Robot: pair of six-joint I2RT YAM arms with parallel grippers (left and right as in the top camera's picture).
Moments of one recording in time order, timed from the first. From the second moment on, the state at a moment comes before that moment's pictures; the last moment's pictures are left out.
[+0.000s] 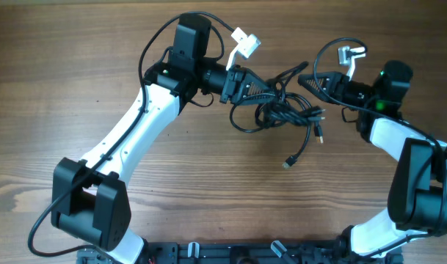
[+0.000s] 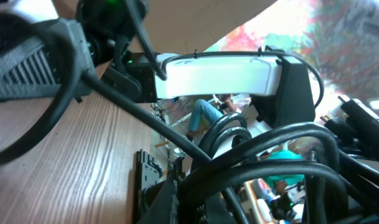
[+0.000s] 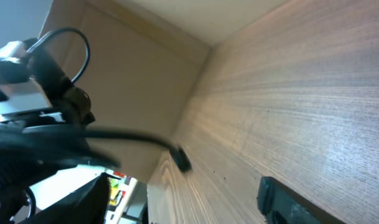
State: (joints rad) left arm -0.42 1.75 1.40 -0.24 1.45 -0.36; right arm -0.18 1.78 0.81 0.73 -1.37 0.81
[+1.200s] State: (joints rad) left arm -0.41 1.75 1.40 -0.67 0.60 -0.95; right arm -0.16 1.15 0.83 -0.35 -0.88 0.34
